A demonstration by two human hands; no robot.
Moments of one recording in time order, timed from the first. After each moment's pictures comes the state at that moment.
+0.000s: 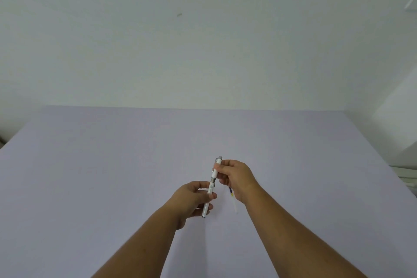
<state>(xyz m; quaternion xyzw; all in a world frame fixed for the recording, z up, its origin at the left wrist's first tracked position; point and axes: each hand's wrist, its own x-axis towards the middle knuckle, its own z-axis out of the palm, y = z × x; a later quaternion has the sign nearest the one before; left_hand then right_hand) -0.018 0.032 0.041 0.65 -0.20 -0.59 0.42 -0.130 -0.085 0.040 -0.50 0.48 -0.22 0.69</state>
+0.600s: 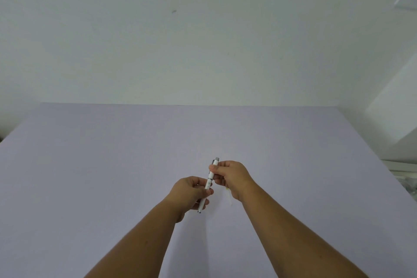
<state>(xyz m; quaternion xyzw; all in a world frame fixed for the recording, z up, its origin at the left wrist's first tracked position) -0.030 0.035 0.043 0.68 -0.23 -0.56 0.42 -0.144 -0.073 0.041 -0.51 0.49 -0.19 0.68</state>
